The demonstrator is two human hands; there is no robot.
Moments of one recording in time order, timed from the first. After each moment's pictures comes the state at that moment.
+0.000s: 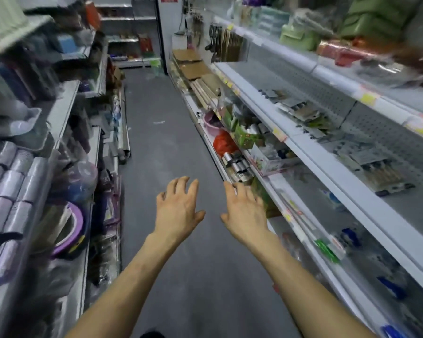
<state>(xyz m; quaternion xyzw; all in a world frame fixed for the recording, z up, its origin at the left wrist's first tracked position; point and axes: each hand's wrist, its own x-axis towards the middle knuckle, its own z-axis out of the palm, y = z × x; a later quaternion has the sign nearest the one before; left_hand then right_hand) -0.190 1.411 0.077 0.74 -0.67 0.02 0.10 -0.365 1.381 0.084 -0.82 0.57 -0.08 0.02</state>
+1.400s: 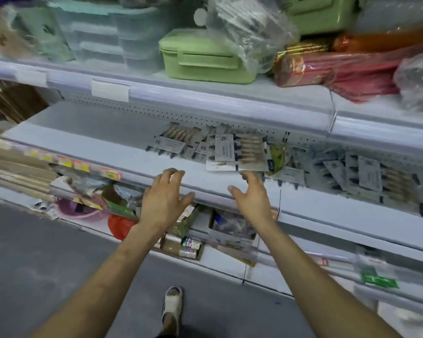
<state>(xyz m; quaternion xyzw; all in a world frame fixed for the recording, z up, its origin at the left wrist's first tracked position) -0.236 0.547 0.043 0.35 -0.92 -0.08 0.14 -0.420 0.697 0.026 -0.29 0.85 -0.42 0.15</state>
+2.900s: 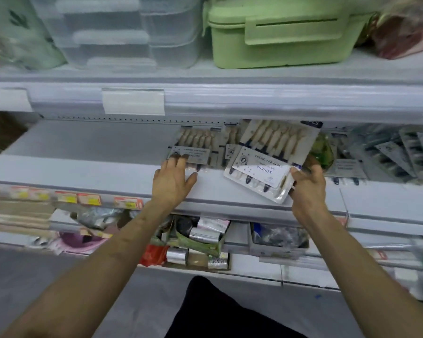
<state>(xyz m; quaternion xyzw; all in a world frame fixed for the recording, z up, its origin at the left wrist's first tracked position) -0.285 0.315 -0.031 0.30 -0.95 -0.07 0.10 -0.450 0.592 -0.023 0.07 0.63 -0.76 0.14</state>
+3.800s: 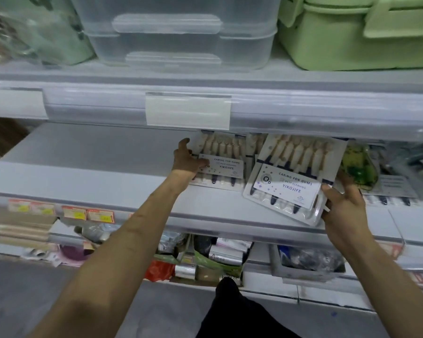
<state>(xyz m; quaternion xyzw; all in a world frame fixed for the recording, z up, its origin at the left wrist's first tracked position) -0.353 0.203 -0.042 0.39 -0.75 -0.52 0.16 -0.437 0.558 -0.028 0.03 0.63 -0.76 0.14</state>
